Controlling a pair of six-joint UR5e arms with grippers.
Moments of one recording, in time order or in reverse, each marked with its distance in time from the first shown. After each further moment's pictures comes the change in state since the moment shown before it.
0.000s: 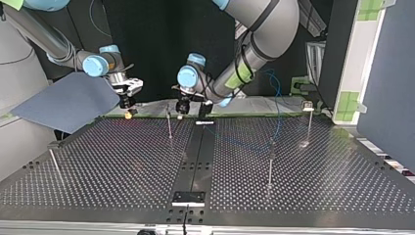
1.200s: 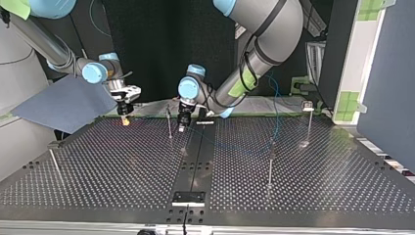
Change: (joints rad) left arm 0.038 0.000 0.092 -0.038 -0.014 0.030; right arm -0.007 0.046 -0.093 0.006 0.000 0.021
